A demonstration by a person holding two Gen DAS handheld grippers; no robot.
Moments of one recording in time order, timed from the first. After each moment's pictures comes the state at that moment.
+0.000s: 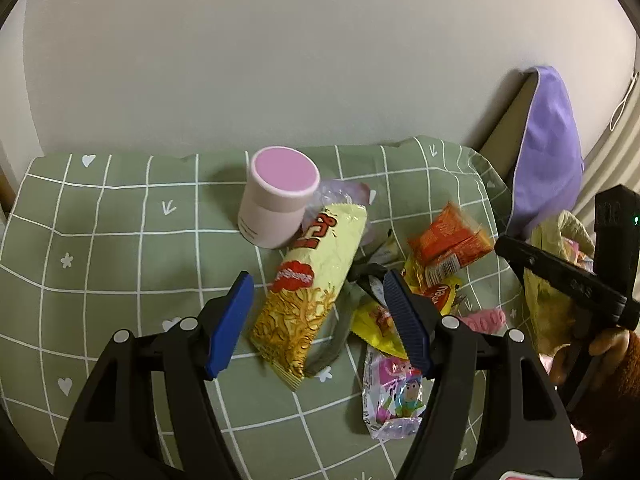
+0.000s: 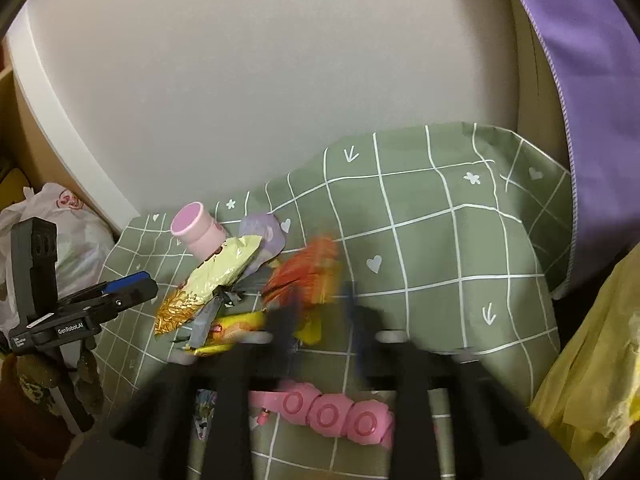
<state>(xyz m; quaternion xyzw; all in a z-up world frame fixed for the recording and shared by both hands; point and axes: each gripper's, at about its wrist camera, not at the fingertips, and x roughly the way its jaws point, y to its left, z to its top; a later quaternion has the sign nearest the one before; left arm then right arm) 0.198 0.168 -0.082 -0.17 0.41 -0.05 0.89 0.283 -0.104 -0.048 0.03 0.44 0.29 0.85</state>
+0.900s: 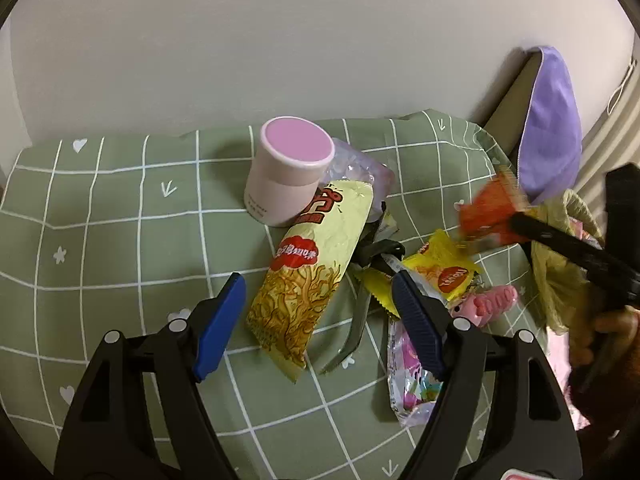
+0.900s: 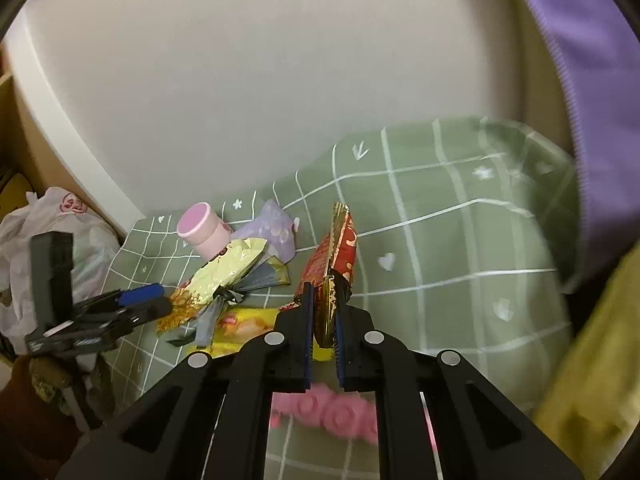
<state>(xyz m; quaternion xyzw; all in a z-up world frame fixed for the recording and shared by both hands) 0.202 0.176 -0.096 -0.16 0.44 -0.07 0.88 0.275 -0.095 -0.038 0.03 0.43 0.28 0.86</state>
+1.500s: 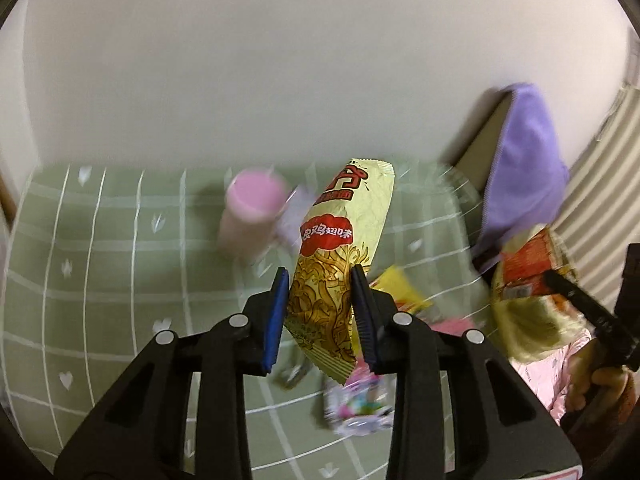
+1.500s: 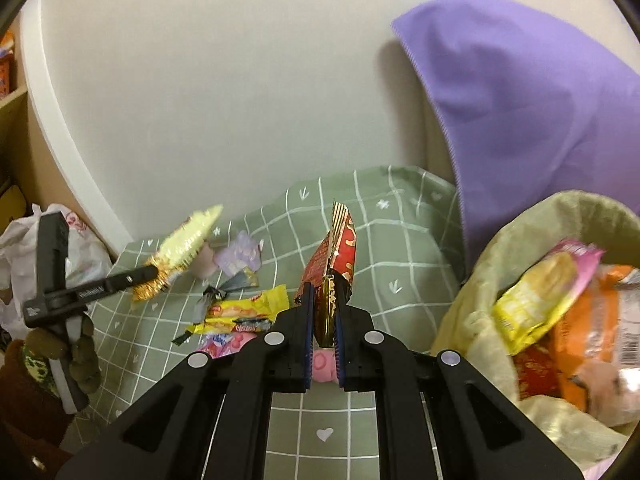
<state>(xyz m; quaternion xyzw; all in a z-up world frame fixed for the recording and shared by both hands) 0.192 0.160 -0.036 -0.19 0.38 -0.08 0.90 0.217 -0.163 0.025 0.03 0.37 0.21 0.90</state>
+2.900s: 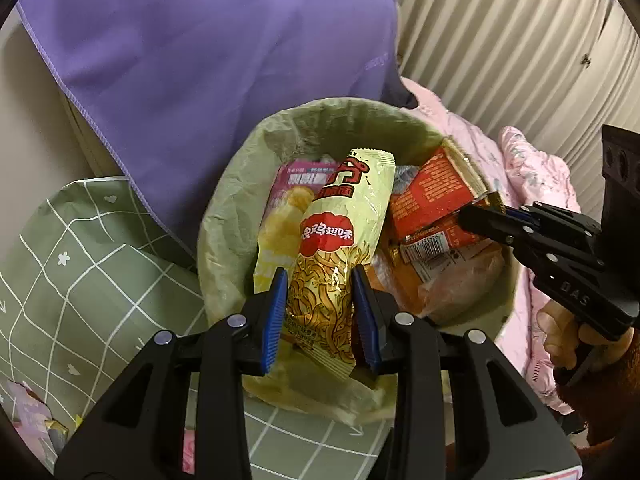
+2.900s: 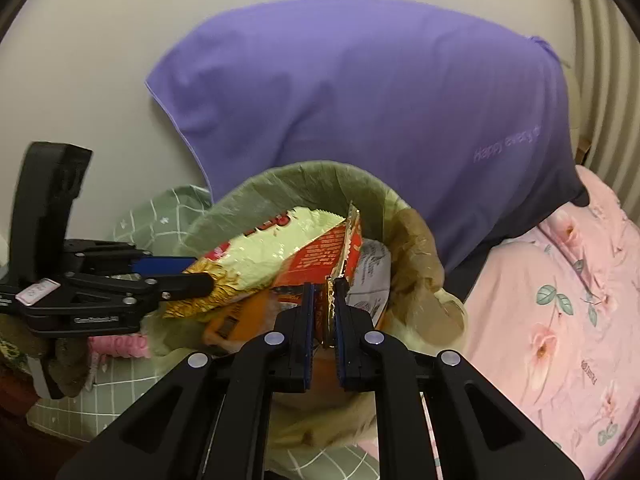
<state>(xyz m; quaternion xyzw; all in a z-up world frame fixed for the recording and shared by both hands) 0.301 -0.203 -0.023 0.07 0.46 -0.39 0.80 0.208 -0.365 0.015 0.06 0.39 0.02 0.92</state>
